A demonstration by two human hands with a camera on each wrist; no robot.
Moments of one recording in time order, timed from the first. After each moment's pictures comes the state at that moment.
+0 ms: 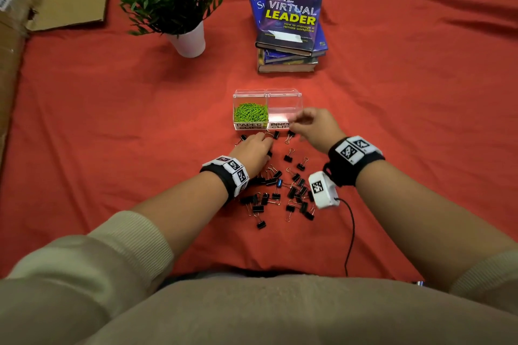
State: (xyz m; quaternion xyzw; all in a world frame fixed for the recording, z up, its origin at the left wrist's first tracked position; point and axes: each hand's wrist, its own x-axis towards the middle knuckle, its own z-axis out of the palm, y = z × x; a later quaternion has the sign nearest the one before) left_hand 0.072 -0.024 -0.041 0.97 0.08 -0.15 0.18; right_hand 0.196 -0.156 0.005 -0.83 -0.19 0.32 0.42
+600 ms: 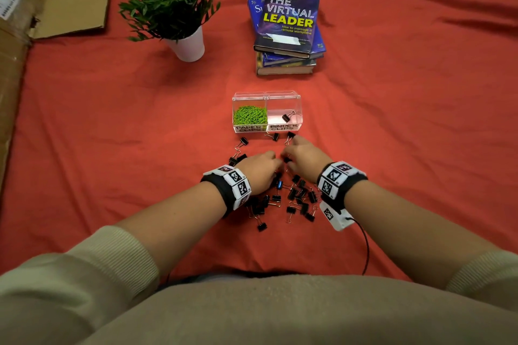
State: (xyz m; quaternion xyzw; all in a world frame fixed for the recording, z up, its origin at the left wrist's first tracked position) left_hand 0.058 -0.043 -0.029 0.95 -0.01 -0.24 0.18; right_hand 0.163 -0.171 -0.033 -0.86 -0.42 0.29 0.08
